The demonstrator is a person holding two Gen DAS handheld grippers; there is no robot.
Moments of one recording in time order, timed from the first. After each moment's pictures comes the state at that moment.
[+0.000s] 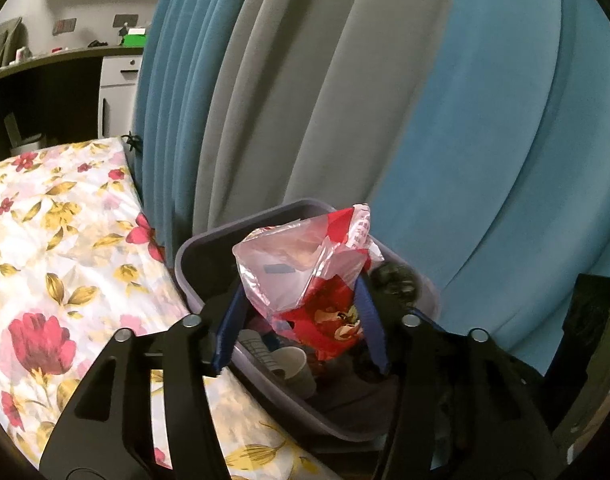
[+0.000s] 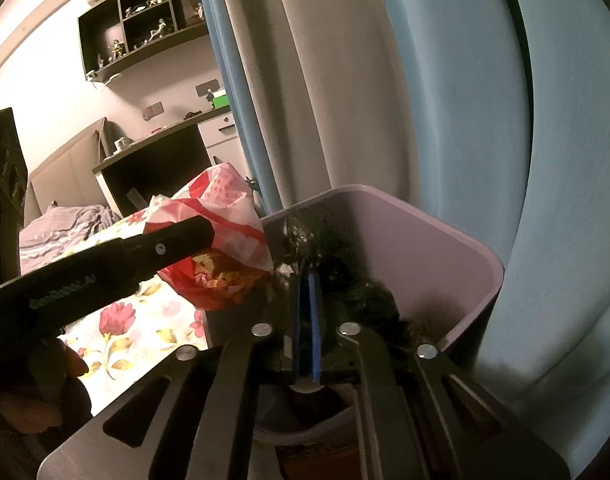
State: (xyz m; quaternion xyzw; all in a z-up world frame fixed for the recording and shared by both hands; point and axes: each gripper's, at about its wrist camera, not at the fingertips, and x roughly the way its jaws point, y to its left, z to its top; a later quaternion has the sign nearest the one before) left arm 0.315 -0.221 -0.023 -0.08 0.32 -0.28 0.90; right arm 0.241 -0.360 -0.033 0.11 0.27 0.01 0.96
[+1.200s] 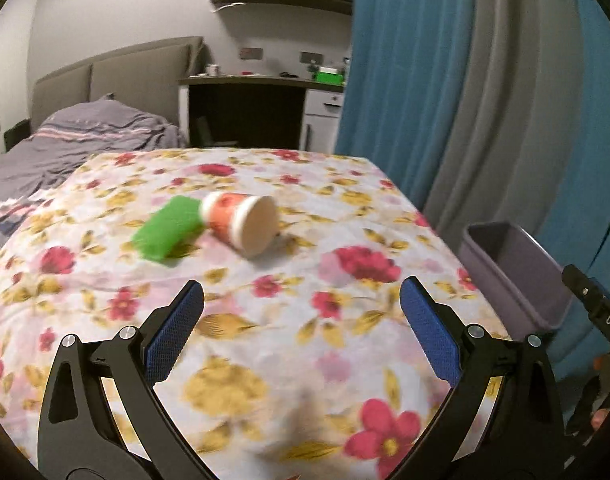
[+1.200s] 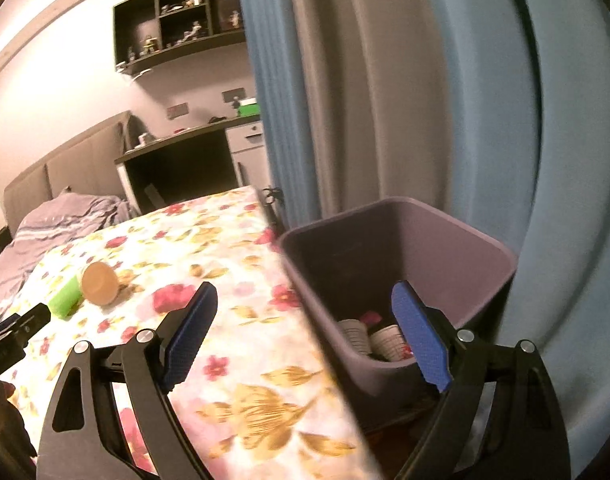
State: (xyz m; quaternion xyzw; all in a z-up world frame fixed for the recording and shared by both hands) left arm 0.160 0.009 -0.016 -0.08 0.28 0.05 0.96; right arm 0.183 -0.275 -0.018 0.06 0.24 0.02 0.97
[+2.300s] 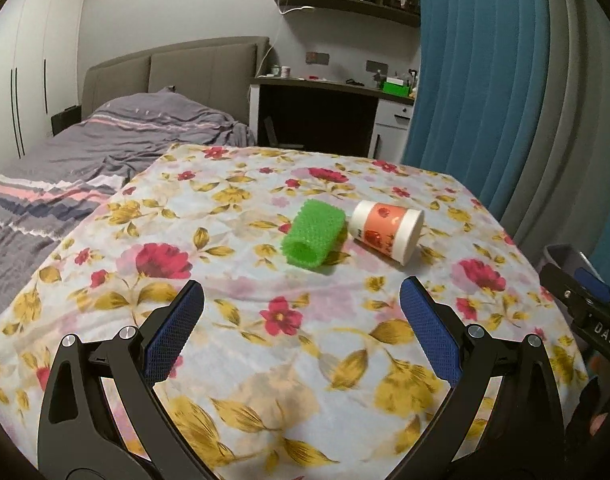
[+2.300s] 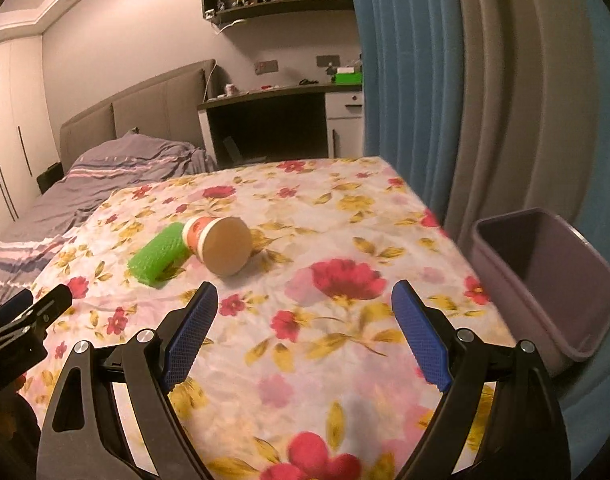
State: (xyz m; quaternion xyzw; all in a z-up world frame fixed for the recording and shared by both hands) left arm 0.133 0.136 -0.022 -0.09 0.27 0.14 0.95; right arm 0.202 -0.093 -0.028 0.00 0.28 0.14 0.95
